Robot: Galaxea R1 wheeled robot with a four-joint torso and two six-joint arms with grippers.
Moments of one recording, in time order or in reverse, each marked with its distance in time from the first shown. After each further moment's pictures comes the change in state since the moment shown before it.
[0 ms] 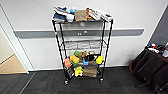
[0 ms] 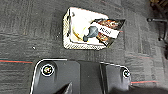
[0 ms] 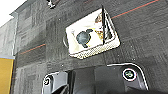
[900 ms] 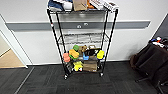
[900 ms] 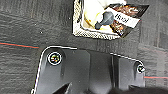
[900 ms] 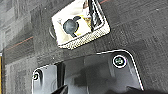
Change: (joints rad) left arm -0.013 0.085 -0.132 -0.047 0.055 -0.003; right arm -0.007 0.026 -0.070 0.016 -0.022 0.030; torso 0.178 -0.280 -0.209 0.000
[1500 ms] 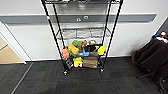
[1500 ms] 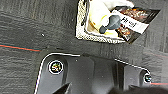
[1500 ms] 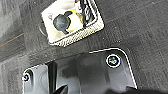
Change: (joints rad) left arm -0.059 0.004 -0.016 -0.040 0.006 0.000; right arm 0.027 0.011 -0.046 0.006 -0.046 0.012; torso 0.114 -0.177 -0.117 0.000
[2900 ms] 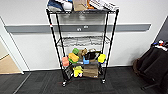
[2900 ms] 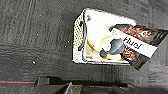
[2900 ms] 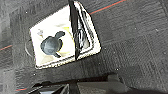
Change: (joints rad) left arm -0.029 0.077 -0.108 -0.030 0.106 0.000; right arm 0.101 0.055 -0.174 0.047 -0.221 0.011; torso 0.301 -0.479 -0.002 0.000
